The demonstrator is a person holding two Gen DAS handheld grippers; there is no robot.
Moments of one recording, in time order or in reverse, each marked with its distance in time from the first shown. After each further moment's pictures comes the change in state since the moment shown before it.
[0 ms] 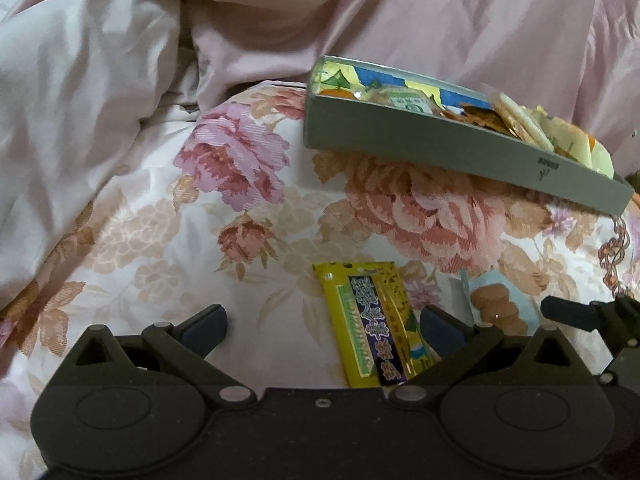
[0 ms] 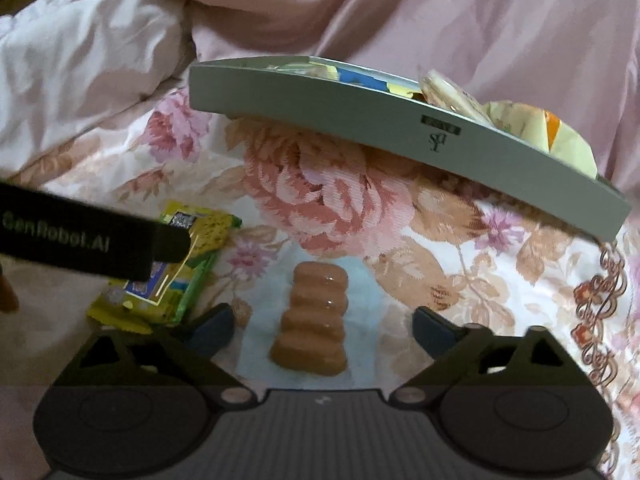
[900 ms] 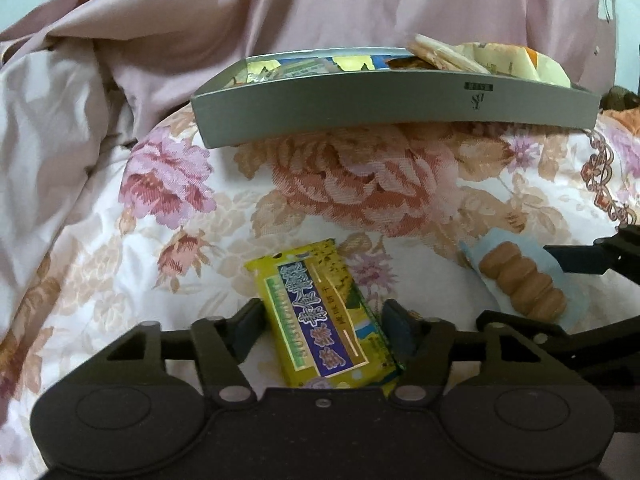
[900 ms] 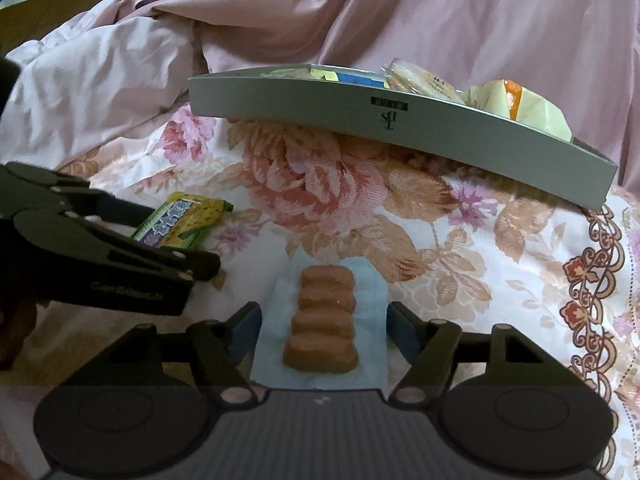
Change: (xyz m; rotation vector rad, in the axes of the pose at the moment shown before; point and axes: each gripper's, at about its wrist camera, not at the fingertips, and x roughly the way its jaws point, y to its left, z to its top) left arm 0.011 -0.049 -0.015 0.231 -0.002 0.018; right arm -0.017 -0.046 -0.022 0.006 -0.034 0.133
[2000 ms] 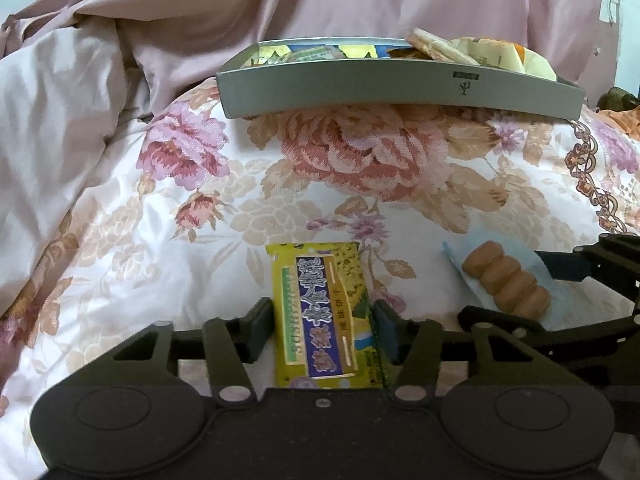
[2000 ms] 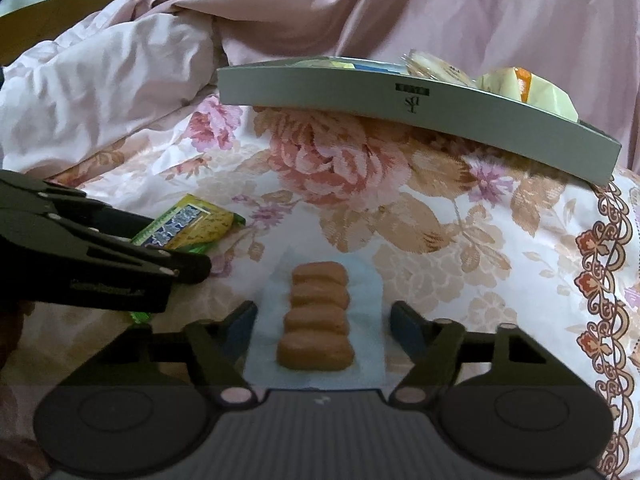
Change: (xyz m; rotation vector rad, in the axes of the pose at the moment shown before) left arm -0.029 -0.002 -0.018 -0.029 0.043 0.001; right arm -0.015 0.015 -0.014 0.010 0.014 0.050
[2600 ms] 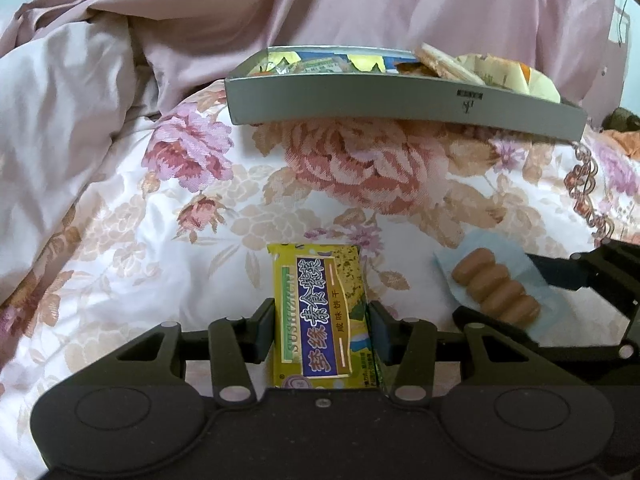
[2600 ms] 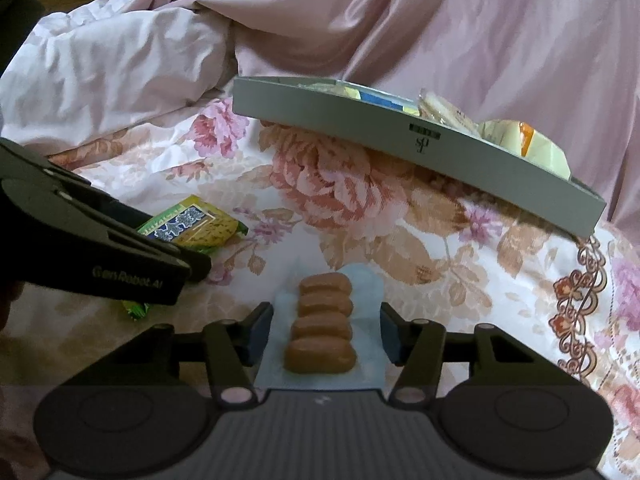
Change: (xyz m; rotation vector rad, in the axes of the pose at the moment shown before) left arm -0.006 0.000 0.002 -0.060 -0.018 -0.008; right arm -0.007 0.020 0.001 -0.127 -0.059 -0.103
